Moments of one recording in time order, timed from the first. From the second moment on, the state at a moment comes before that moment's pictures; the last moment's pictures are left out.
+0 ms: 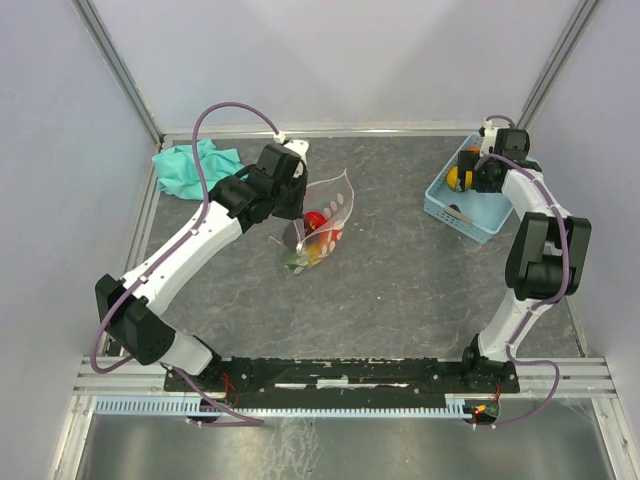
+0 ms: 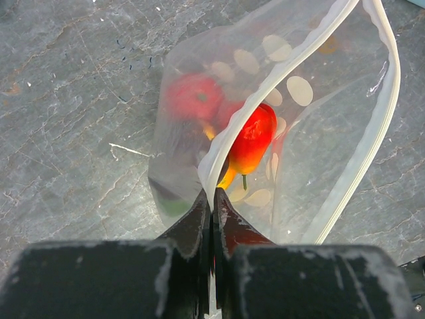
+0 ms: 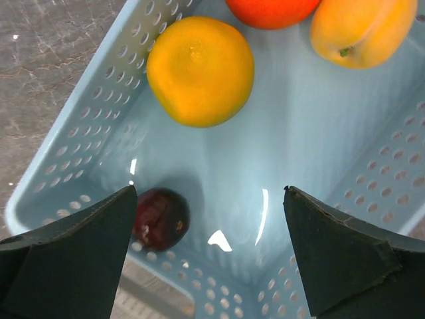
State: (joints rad) left arm -0.64 1.48 1.48 -0.78 -0.15 -0.29; right arm -0.15 1.82 1.42 -0.42 -0.07 -0.06
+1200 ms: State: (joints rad) left arm -0.64 1.56 1.57 -0.82 -0.15 -0.29; right arm -0.17 2.20 1.65 -0.34 -0.43 -0.42
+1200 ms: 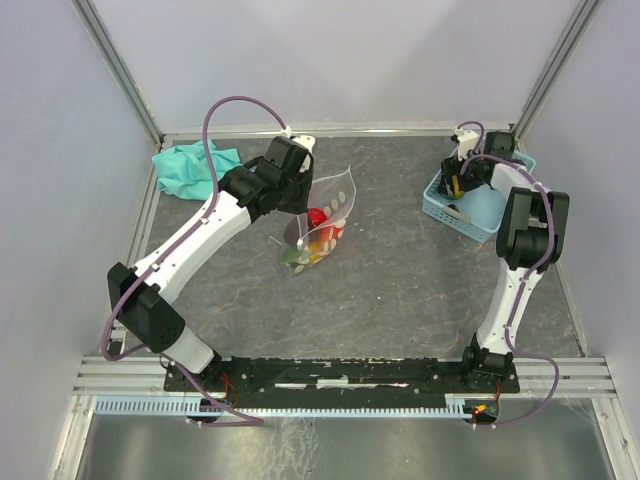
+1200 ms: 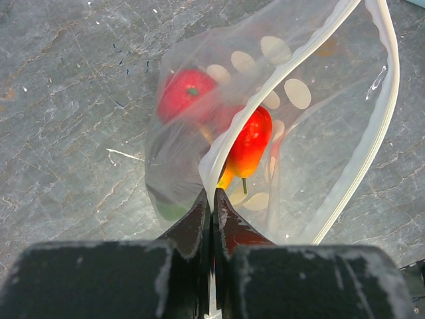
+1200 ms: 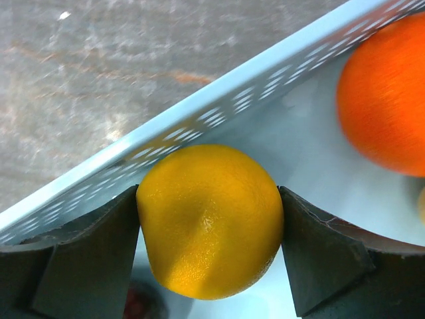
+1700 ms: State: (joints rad) left arm -0.64 1.56 1.57 -0.81 -0.12 -0.28; right arm -0.12 1.85 1.34 -0.32 -0.39 -0.32
